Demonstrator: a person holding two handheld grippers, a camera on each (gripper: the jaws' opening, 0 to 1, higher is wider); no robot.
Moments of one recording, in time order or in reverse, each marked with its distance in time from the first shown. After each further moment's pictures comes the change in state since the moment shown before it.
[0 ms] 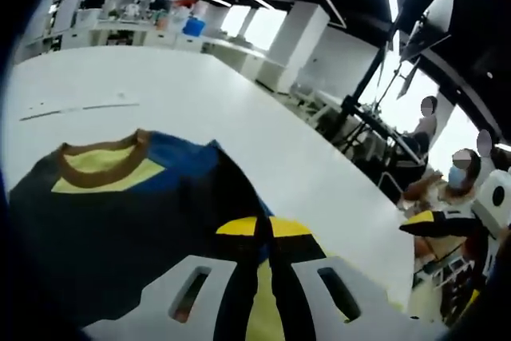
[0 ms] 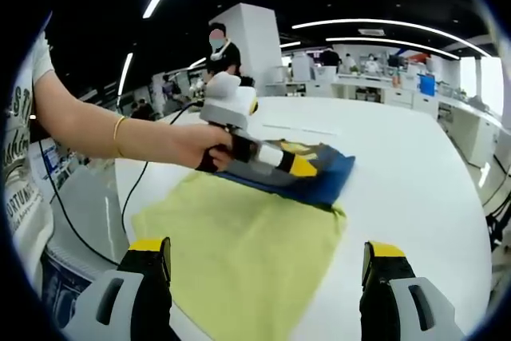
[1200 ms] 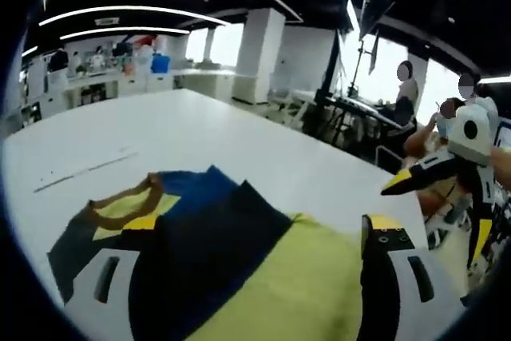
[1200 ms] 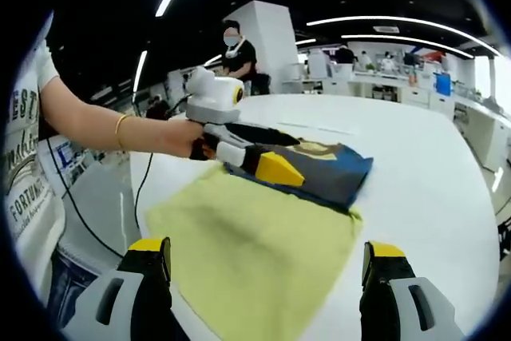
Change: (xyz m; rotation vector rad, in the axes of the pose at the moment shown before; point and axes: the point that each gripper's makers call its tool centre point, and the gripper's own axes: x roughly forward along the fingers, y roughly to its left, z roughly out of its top) left arm -0.065 0.003 0.010 0.306 -0.072 -0.035; right arm 0.004 0.016 0.004 -0.034 0.027 0.109
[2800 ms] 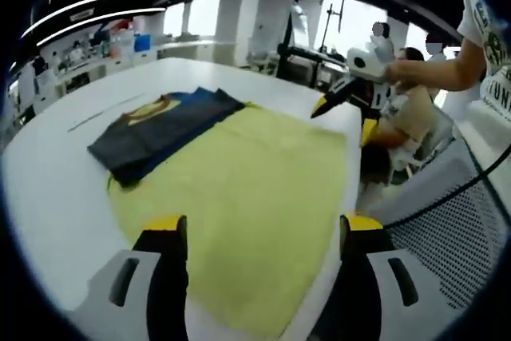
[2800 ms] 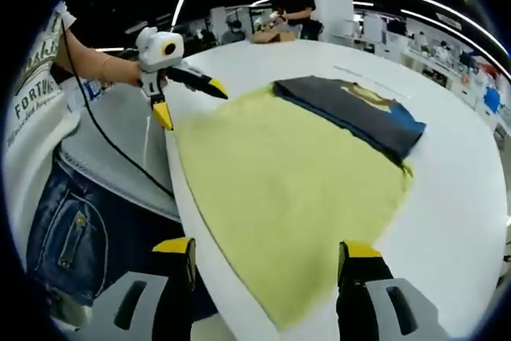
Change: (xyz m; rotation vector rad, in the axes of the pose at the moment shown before) left arm -0.197 -0.055 -0.142 0.081 0.221 -0.098; right arm -0.004 0.038 -0.089 -0.201 0.335 0.150
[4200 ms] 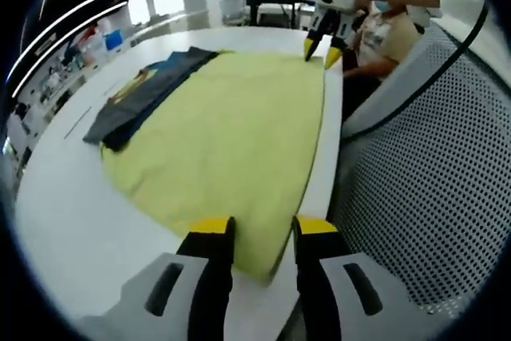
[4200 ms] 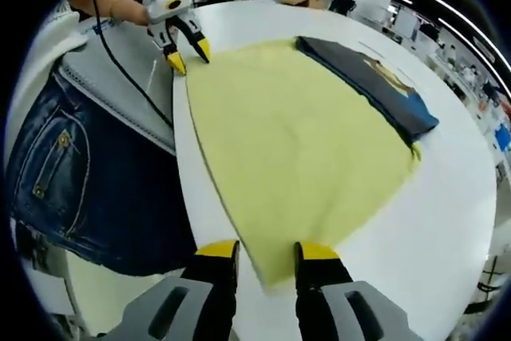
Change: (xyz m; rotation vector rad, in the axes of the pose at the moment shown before) left arm -0.019 -0.009 -0.062 0.212 0.230 0.024; right arm -0.004 -0.009 -0.047 -0.190 0.217 -0.036
